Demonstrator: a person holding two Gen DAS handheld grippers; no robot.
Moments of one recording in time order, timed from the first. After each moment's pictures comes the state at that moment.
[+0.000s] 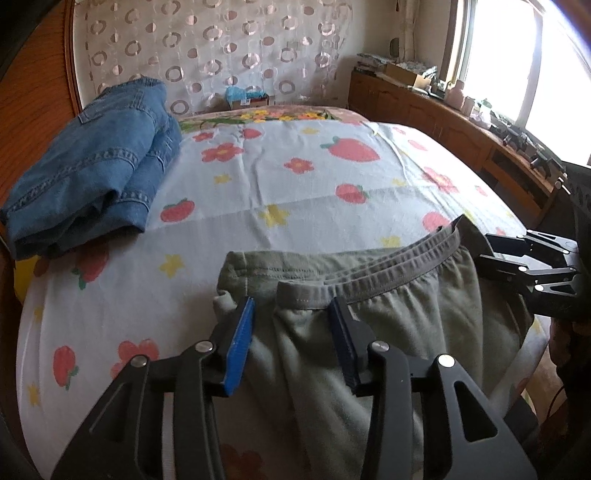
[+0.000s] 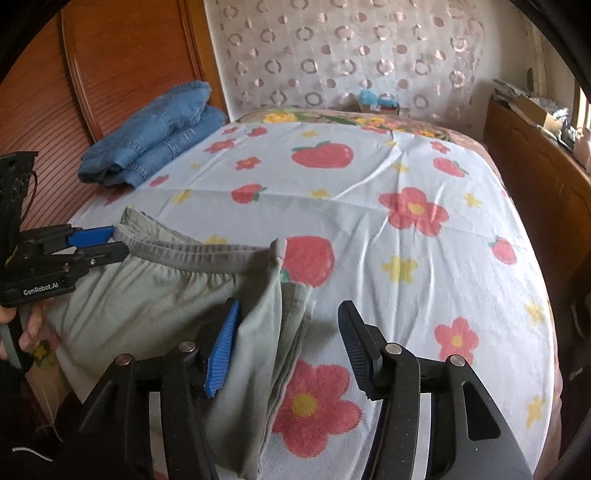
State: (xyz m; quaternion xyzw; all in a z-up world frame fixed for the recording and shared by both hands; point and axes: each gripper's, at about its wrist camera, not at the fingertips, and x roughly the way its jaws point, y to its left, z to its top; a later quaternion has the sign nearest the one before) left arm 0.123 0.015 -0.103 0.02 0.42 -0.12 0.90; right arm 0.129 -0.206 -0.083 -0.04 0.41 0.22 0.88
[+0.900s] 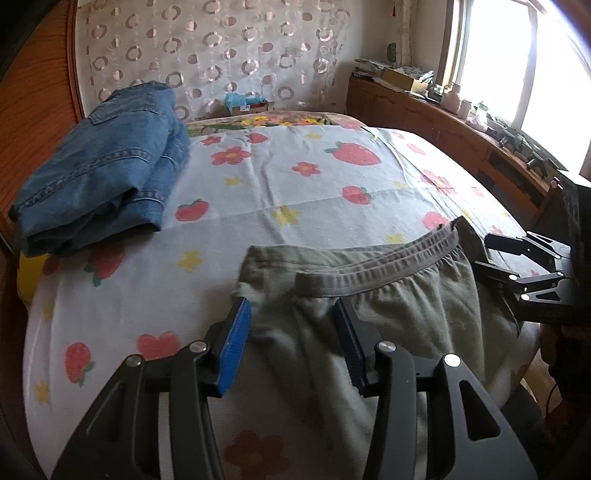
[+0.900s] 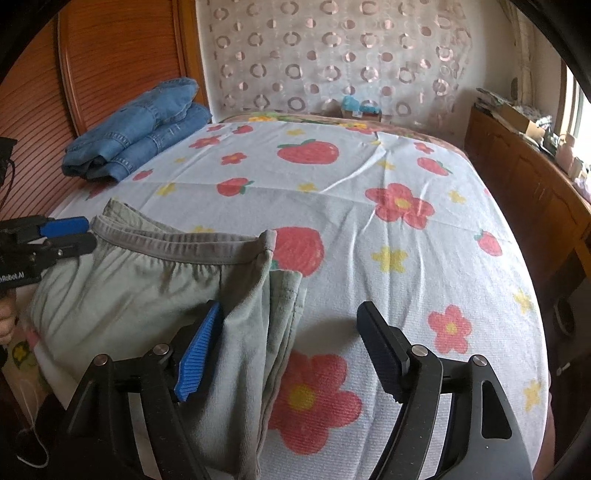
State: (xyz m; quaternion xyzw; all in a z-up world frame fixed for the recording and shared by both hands) left arm 0.111 0.033 -0.096 0.02 0.41 -0.12 0.90; right arm 0.120 -0.204 -0.092 -0.06 0.40 0.18 0.90
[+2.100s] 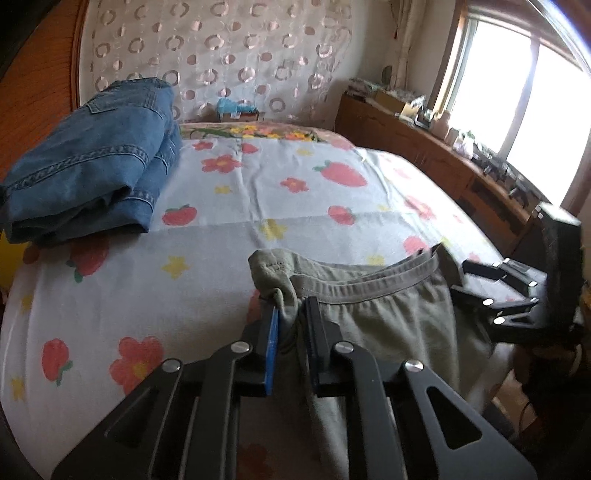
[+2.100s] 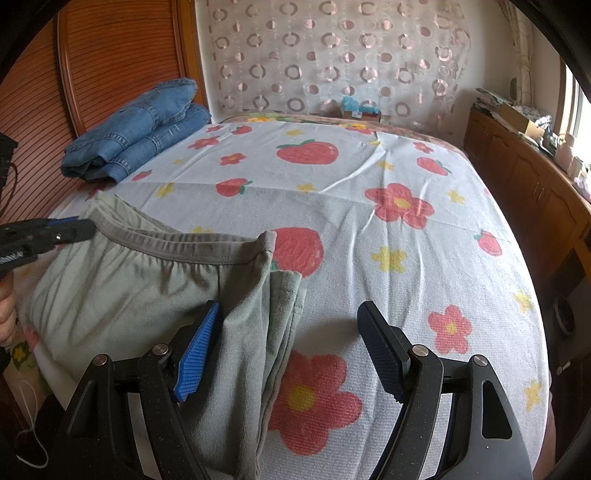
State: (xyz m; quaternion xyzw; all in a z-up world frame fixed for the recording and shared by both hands) left arm 0.109 0.043 -0.091 -0.05 0.38 -0.16 0.91; right arm 0.120 -0.205 -0.092 -0.06 0.40 0.19 0.90
